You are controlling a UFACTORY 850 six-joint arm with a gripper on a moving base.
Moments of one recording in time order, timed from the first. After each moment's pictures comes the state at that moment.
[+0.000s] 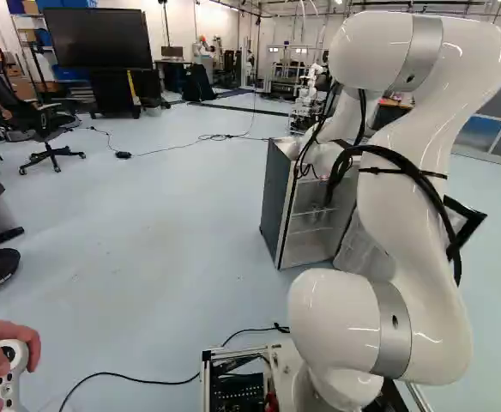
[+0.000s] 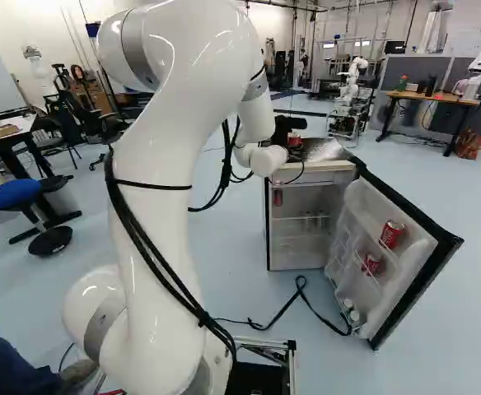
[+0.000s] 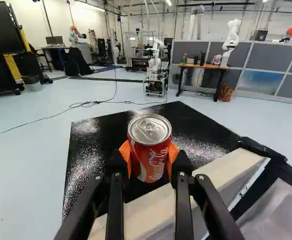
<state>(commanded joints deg) -20.0 -31.2 -59.8 -0.9 50.4 0.0</state>
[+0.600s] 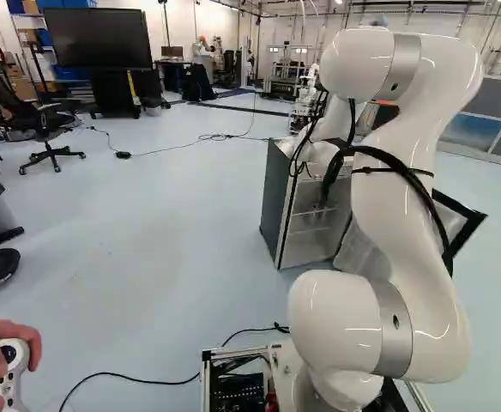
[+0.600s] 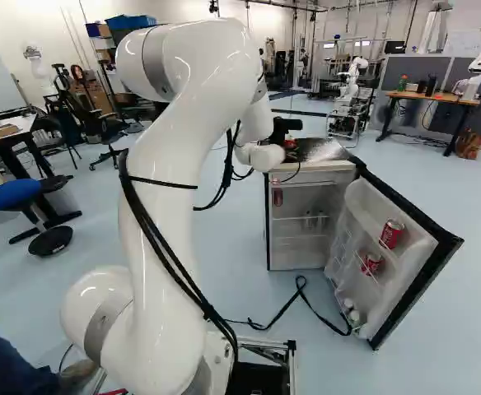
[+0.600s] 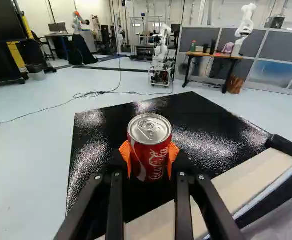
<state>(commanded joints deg) -18.2 -35.8 -65.9 -0.9 44.6 0.0</state>
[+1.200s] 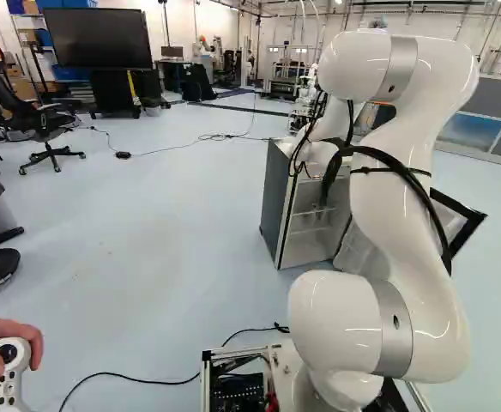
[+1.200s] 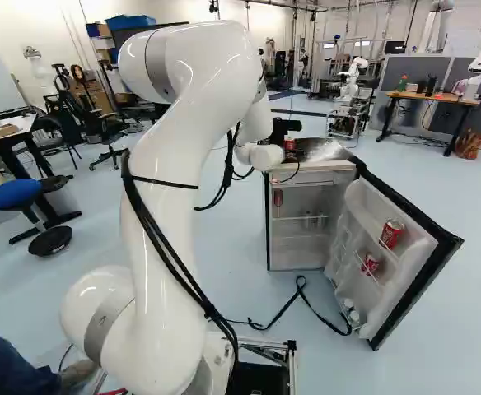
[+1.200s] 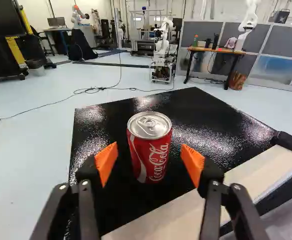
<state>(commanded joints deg) -18.0 -36.1 -66.3 -0.9 43.4 0.0</state>
